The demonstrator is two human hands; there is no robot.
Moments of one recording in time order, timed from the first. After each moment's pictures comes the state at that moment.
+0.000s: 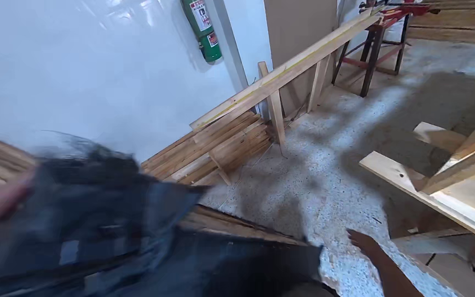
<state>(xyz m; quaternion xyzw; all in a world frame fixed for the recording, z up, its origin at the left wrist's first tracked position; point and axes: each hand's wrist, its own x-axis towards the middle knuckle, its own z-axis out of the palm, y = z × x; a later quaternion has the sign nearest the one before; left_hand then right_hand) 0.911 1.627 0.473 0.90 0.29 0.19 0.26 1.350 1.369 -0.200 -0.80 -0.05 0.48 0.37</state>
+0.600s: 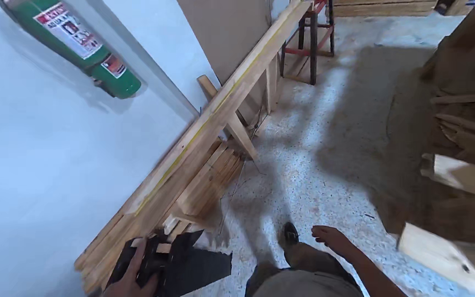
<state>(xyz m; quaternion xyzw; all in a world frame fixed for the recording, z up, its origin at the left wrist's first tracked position) 1.191 2.054 0.207 0.89 0.44 -0.10 0.08 1.507 1.645 -0.161 -0.73 -0.02 0.53 0.43</state>
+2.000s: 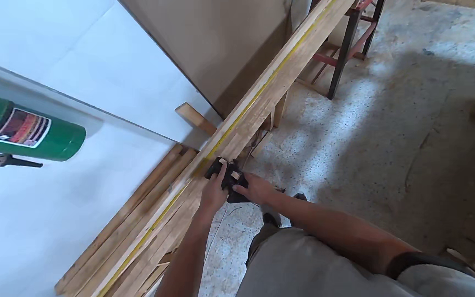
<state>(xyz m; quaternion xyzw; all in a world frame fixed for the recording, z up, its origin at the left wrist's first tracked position) 1.902 2.256 0.026 0.89 0.37 -0.16 0.20 2.033 2.104 0.003 -0.77 -0.37 0.45 0.26</state>
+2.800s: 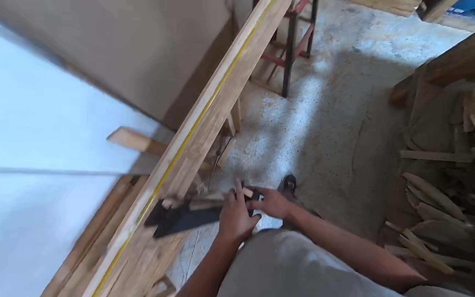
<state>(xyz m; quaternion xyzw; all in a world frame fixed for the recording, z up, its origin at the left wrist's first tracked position) 2.066 2.078 0.036 0.89 0.28 -0.27 0.24 2.167 1.940 -0.027 -0.73 -0.21 0.52 0.40</state>
